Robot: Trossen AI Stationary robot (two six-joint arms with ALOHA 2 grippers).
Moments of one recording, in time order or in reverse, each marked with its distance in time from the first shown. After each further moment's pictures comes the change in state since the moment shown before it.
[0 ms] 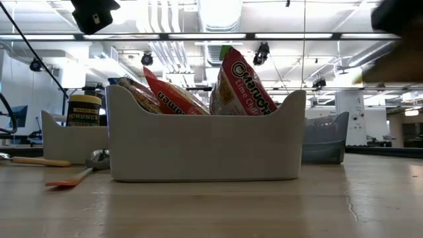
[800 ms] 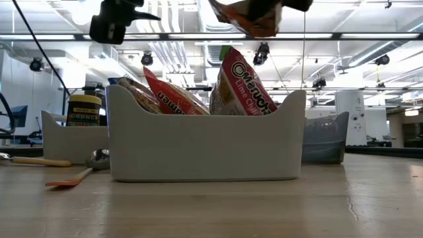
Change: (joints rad) left arm 0.092 0.180 0.001 0.279 -0.045 -0.619; right arm -0.352 -0.250 0.058 -0.087 0.447 -0.072
